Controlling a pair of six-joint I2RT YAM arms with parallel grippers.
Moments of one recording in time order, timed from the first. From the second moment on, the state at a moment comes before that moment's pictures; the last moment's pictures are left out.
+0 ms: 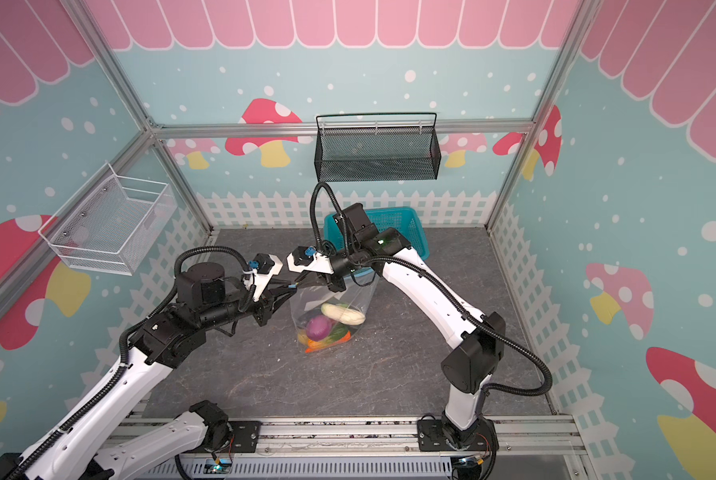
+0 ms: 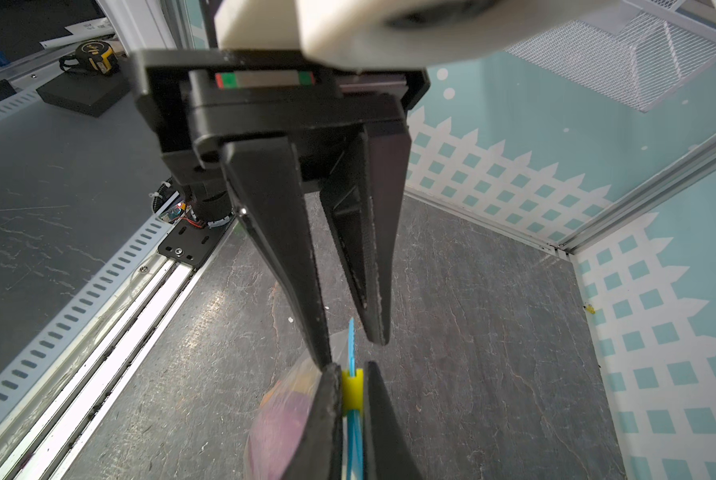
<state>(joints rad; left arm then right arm) -0.50 0.94 1.07 -0.53 0.33 0.18 0.69 1.77 1.90 -0.92 -0.88 -0.96</state>
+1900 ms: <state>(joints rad) -0.50 0.94 1.01 -0.40 0.32 0.13 0.63 1.77 1.90 -0.92 -0.88 -0.92</state>
